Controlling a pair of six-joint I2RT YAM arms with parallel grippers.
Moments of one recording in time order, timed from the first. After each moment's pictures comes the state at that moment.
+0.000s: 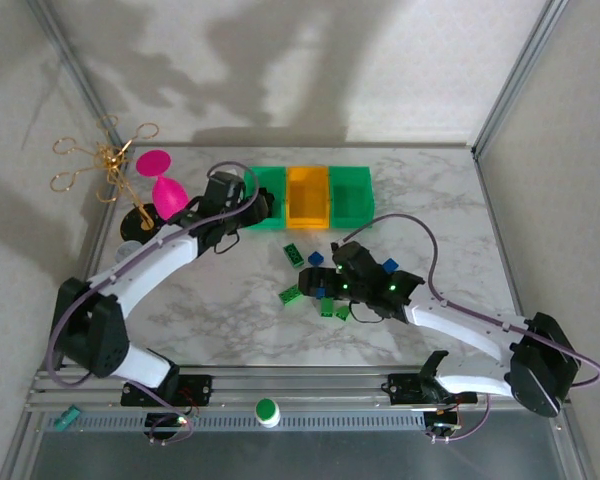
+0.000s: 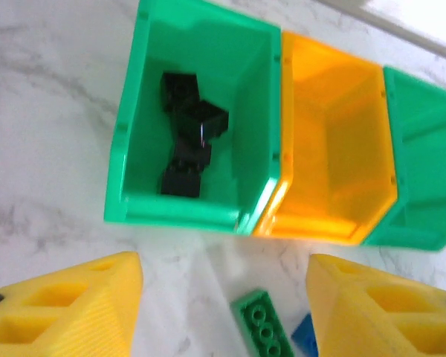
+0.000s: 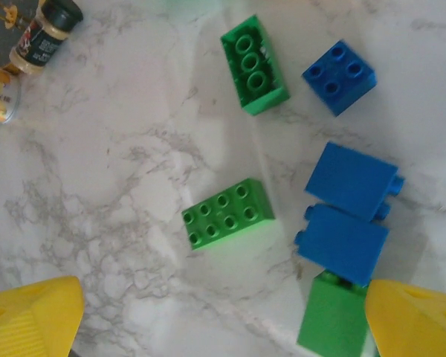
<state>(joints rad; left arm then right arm) -0.44 1.44 1.10 -0.38 -0.09 -0.64 0.93 1.20 0.75 -0.34 0.01 0.82</state>
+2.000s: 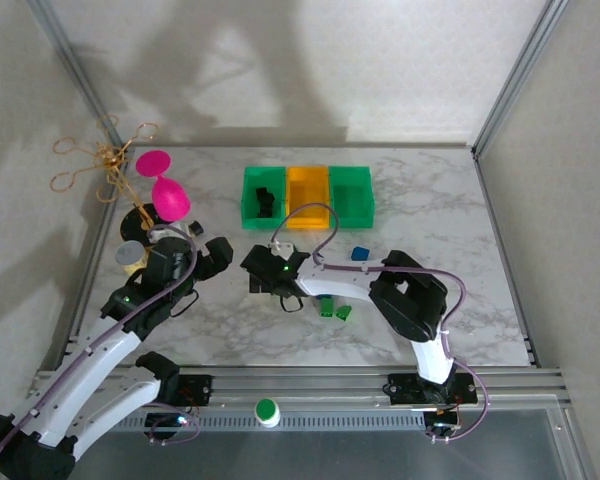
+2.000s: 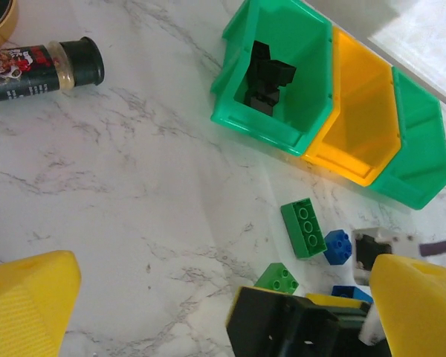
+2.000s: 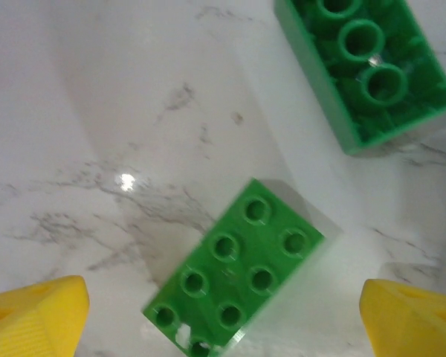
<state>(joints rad) -0.44 0.75 0.69 -0.54 -0.20 -0.79 1.10 1.99 1.36 -0.52 0.32 0.95</state>
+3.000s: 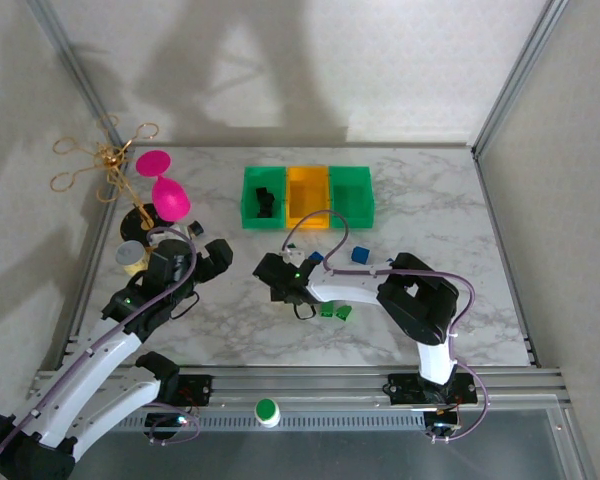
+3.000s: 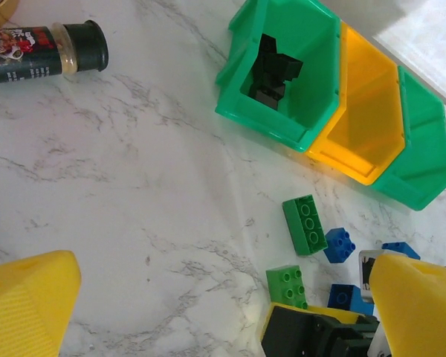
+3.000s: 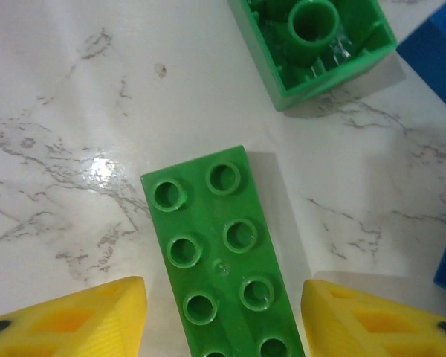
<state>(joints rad) -0.44 0.75 0.66 -0.54 -0.19 -0.82 1.08 1.91 1.20 -0.48 0.31 0.90</state>
